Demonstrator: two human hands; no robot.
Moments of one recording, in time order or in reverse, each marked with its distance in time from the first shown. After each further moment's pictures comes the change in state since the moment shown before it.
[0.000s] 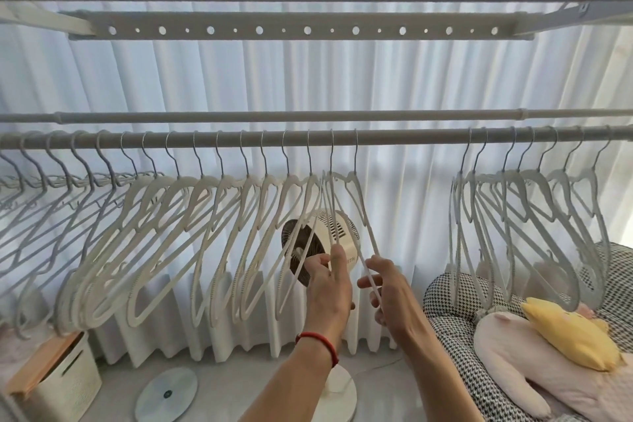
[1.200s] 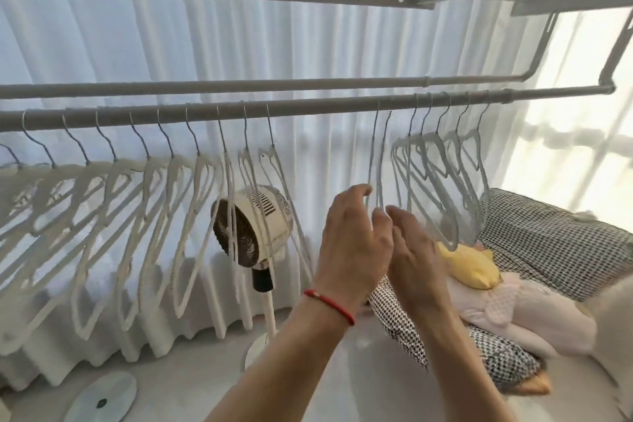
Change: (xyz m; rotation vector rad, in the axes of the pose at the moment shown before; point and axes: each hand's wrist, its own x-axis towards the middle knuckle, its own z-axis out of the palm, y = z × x) left_hand -0.069 0.080 0.071 0.348 -0.258 0.569; right_hand -0.063 -0.039 -0.088 -0.345 0.479 -0.218
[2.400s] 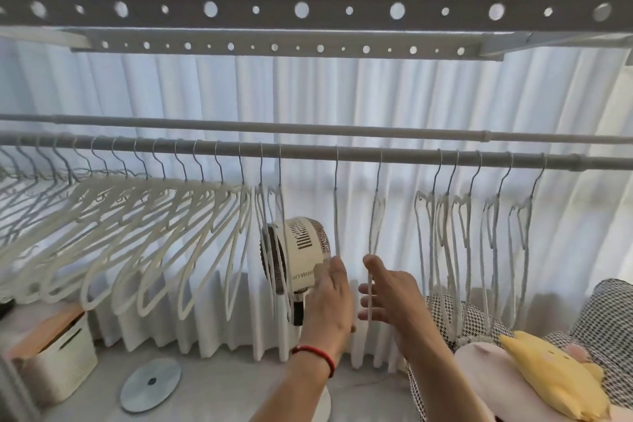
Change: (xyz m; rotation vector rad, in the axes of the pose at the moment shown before) left_hand 0.024 -0.025 0.093 -0.184 0.315 -0.520; right_hand 0.111 0.057 -0.016 0.314 -0.538 0.263
